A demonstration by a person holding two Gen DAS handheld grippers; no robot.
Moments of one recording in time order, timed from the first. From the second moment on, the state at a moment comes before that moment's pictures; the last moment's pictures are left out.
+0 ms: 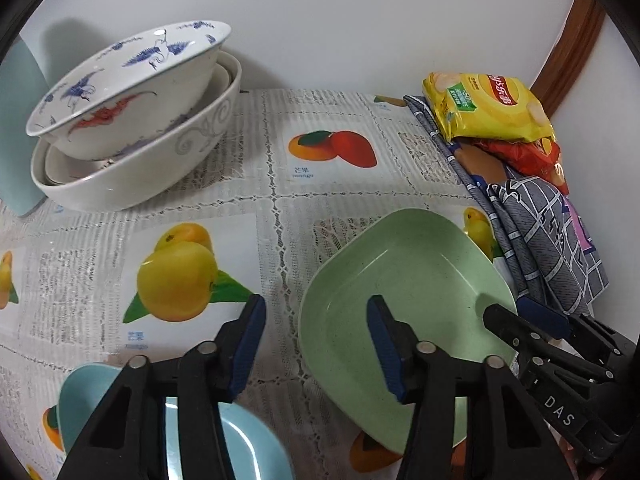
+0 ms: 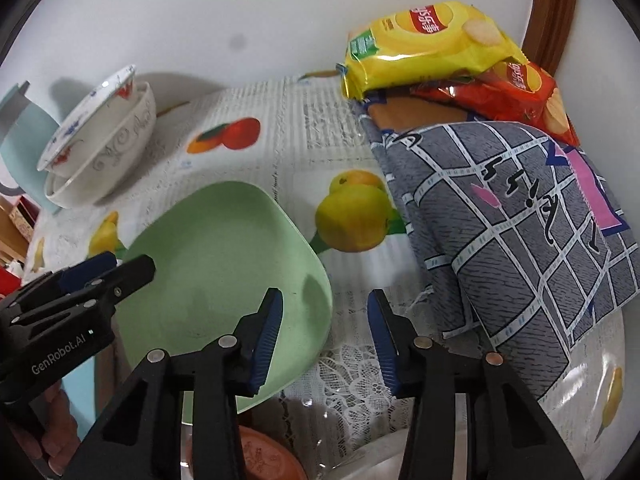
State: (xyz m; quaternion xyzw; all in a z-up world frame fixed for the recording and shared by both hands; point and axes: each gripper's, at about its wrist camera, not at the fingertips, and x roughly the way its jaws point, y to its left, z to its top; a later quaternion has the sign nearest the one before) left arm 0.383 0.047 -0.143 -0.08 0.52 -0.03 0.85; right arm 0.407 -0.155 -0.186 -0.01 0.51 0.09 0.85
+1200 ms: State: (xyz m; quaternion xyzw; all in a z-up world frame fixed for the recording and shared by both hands) left arm 0.374 0.047 -0.129 -0.10 0.50 -0.05 0.86; right arm 0.403 -0.162 -0.163 0.03 0.47 0.10 0.87
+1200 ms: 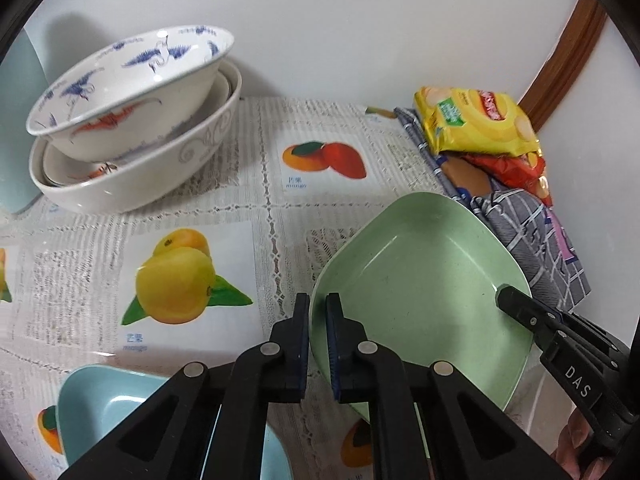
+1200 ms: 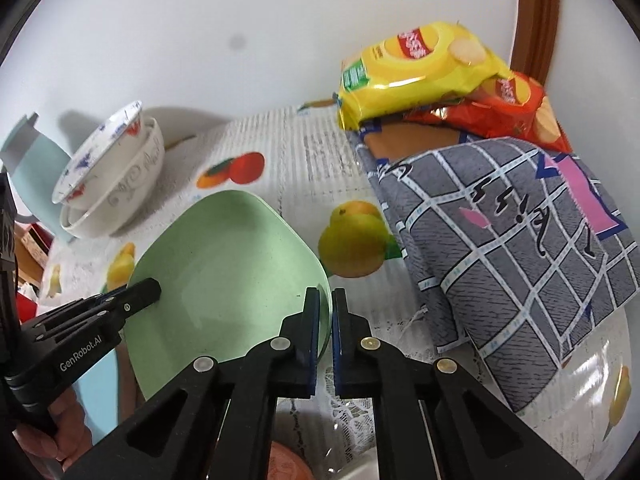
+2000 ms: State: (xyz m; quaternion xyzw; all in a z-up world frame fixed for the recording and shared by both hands) left arm 0.265 0.051 -0.042 -0.10 0.44 -0.06 0.89; right arm 0.289 -0.172 -0.075 0.05 0.40 0.10 0.91
